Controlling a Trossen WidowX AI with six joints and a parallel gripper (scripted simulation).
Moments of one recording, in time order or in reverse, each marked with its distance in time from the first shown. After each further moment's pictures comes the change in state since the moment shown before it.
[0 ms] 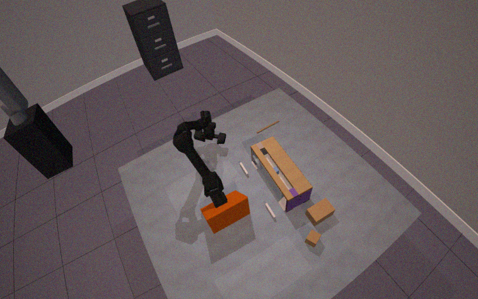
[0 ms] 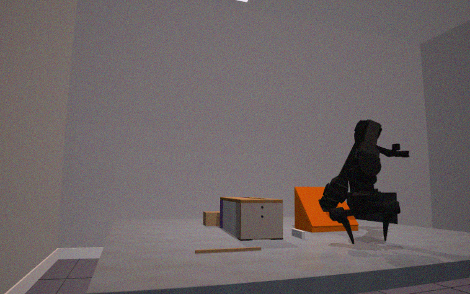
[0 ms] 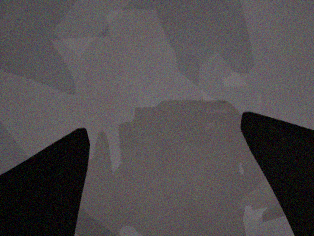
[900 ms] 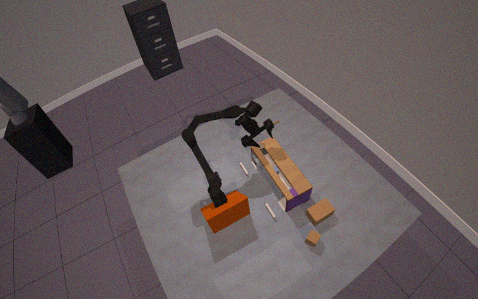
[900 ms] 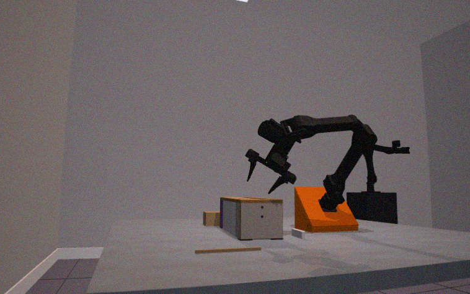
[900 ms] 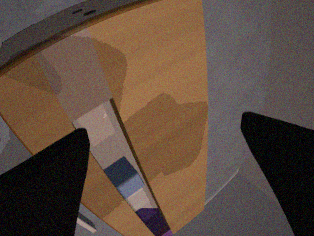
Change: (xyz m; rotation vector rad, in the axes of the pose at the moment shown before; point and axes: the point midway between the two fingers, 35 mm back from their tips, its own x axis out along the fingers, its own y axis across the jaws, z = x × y) arm -0.207 -0.310 -0.040 -0.478 0.383 -0.665
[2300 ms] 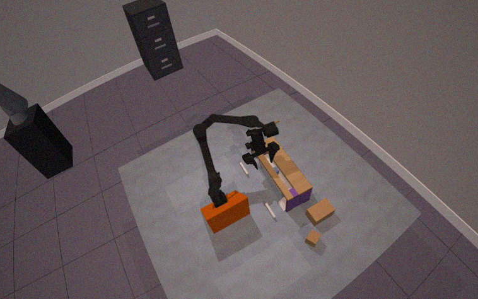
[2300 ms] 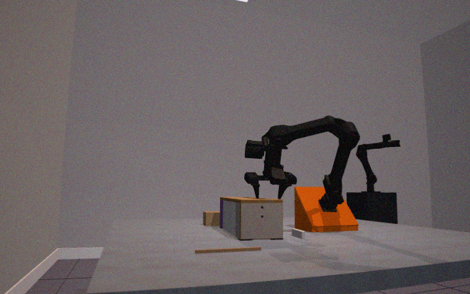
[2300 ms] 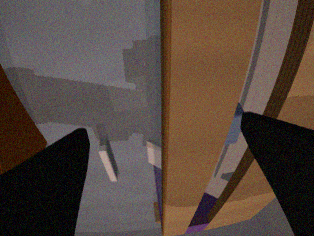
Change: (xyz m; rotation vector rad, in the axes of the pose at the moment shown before) arm 0.041 0.053 -0.098 -0.311 0.079 0.451
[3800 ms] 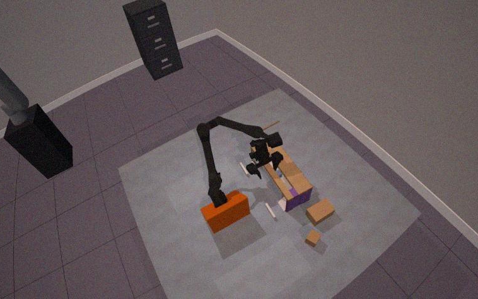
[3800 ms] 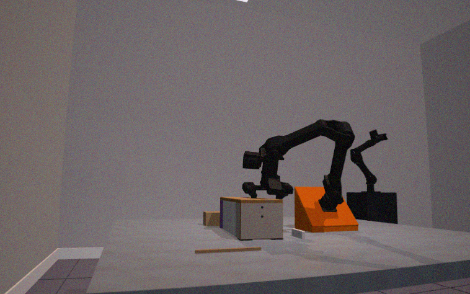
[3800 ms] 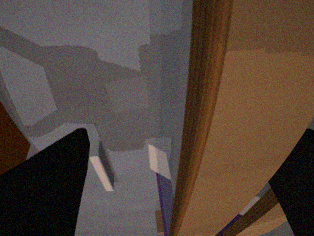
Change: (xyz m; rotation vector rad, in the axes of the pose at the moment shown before) arm 0.047 0.002 -0.025 0.001 -0.005 -0.002
